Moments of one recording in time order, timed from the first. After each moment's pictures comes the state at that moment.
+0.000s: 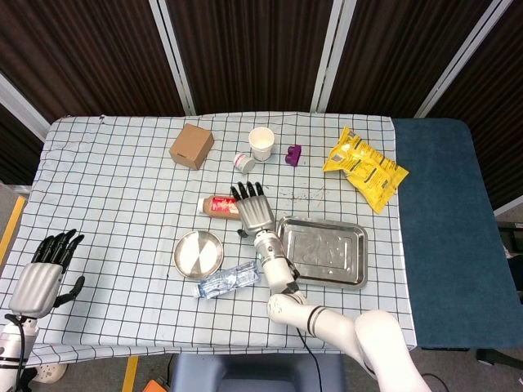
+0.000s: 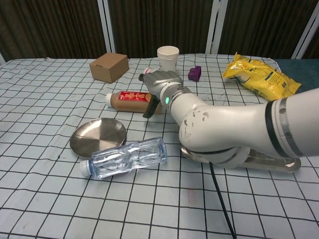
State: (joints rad) left arm -0.21 -1.21 -0.02 -1.45 1.52 1.40 0.00; right arm 1.20 -2.20 0.58 -0.67 -0.80 0.79 -0.74
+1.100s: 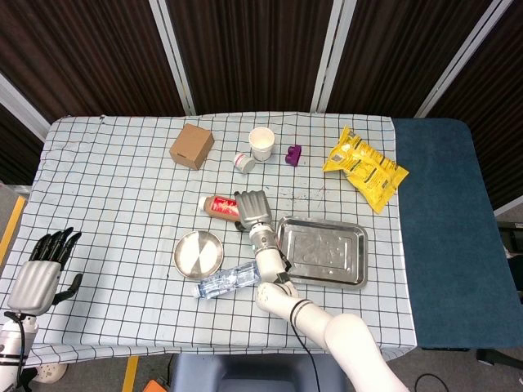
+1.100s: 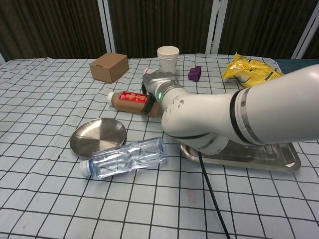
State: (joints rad) left arm -0.21 -1.21 -0.04 -1.44 1.50 1.39 0.01; right arm 1.38 -2.27 0.51 -0.40 -0.65 0.72 -0.63
